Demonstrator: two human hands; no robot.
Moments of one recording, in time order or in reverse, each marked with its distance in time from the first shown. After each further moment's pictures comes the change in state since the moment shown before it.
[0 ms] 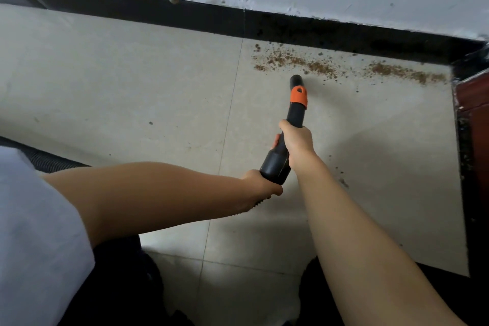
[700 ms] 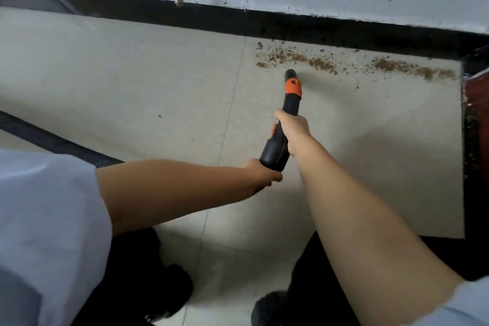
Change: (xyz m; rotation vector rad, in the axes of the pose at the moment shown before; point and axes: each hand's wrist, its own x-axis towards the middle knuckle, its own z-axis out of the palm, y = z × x) left_hand -0.021 0.022 0.019 0.001 0.088 -0.015; right_hand -0.002 -0.022 -0.016 -0.003 -0.119 0.043
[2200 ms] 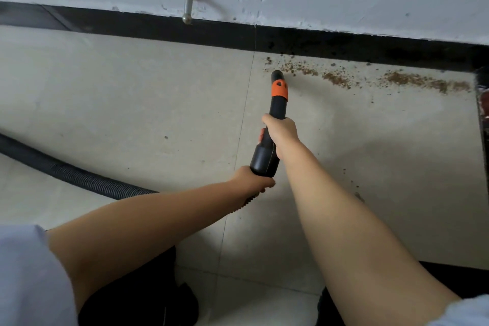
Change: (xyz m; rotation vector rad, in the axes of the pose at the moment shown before) left_hand 0.032 -0.010 -0.066 -0.060 0.000 0.034; right_hand 0.024 -0.007 0.072 -0.047 -0.028 -0.054
